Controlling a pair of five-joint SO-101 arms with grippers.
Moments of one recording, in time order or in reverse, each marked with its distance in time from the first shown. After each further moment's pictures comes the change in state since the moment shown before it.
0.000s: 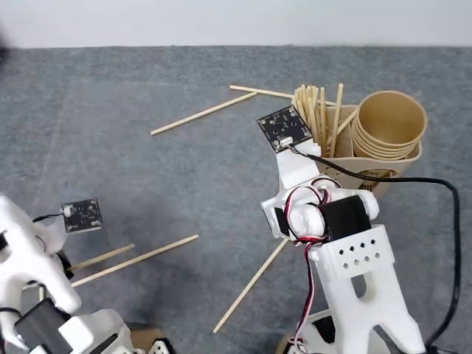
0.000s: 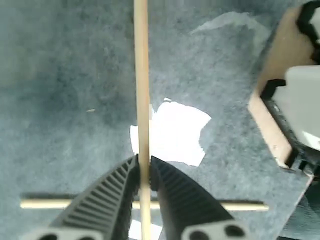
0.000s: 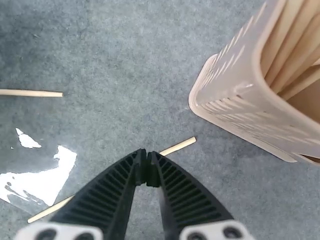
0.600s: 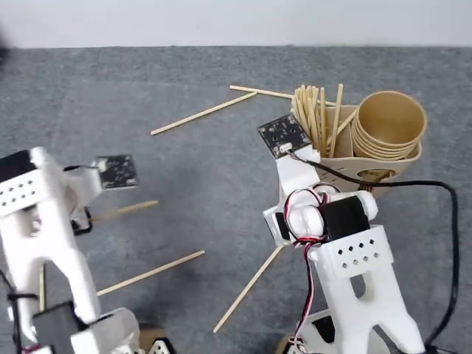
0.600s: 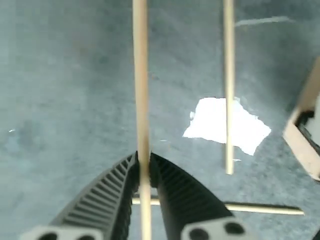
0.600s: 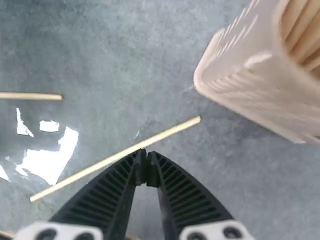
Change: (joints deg) left arm 22.4 -5.5 -15.0 6.1 20.7; right arm 0.0 -0.1 3.0 4.0 0.0
